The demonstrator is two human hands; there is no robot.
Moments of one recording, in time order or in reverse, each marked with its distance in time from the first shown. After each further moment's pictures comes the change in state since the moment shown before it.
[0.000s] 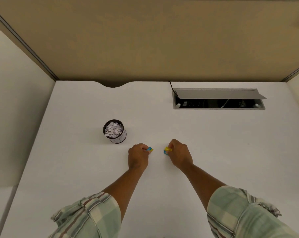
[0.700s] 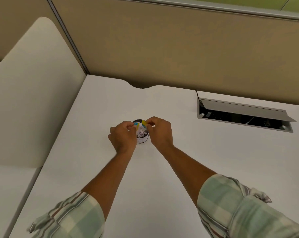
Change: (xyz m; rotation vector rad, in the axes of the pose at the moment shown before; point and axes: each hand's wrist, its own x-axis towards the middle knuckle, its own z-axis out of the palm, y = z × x) left_hand 0.045 -0.002 -0.144 -0.005 0.501 -0.020; right_hand -0.005 -0.204 0.041 0.176 0.131 -0.429
